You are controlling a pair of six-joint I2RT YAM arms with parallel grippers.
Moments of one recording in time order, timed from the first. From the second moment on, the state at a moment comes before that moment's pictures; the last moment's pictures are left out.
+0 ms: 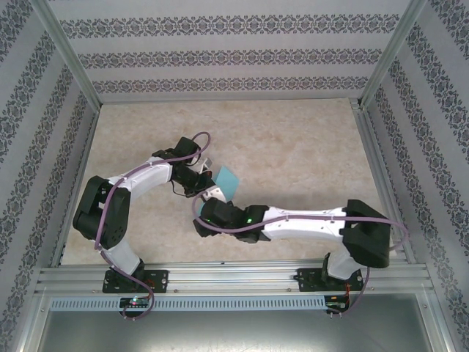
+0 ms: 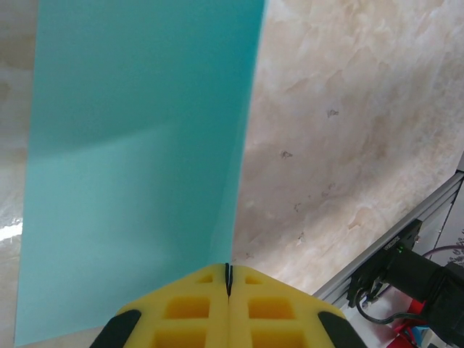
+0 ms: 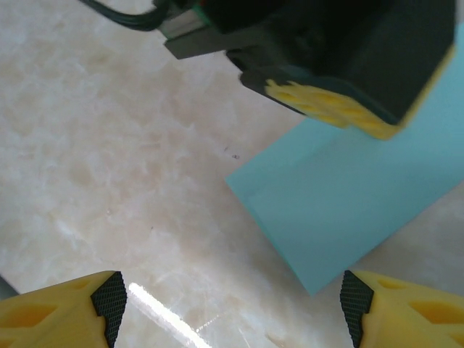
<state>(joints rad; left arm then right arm) -0.40 1.69 1.10 -0.66 0.62 -0.50 1.25 1.60 1.04 -0.32 0.30 0.64</state>
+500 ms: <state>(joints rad) -0.40 1.68 1.09 -0.66 0.61 -0.51 1.28 1.79 1.18 -0.41 0.50 0.67</state>
